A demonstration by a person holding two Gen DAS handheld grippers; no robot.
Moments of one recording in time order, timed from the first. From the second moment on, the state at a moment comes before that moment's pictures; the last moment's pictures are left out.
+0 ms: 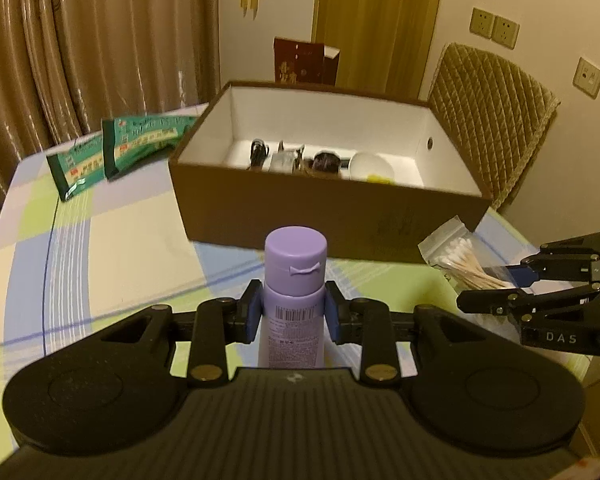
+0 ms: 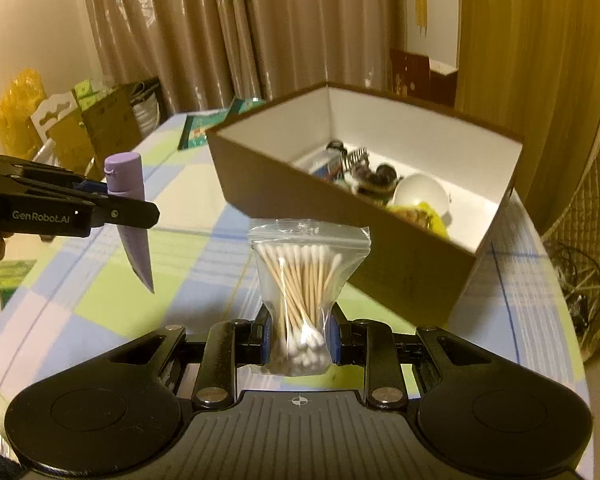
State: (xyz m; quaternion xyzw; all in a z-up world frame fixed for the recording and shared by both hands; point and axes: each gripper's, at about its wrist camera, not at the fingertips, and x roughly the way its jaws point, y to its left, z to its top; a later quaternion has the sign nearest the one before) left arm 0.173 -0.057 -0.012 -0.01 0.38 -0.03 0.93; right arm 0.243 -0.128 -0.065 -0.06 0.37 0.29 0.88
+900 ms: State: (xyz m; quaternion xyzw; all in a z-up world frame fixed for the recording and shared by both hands) left arm 0.306 -0.033 0.059 0.00 0.28 -0.04 0.96; right arm 0.354 -0.138 -0.009 -0.02 0.31 0.25 0.92
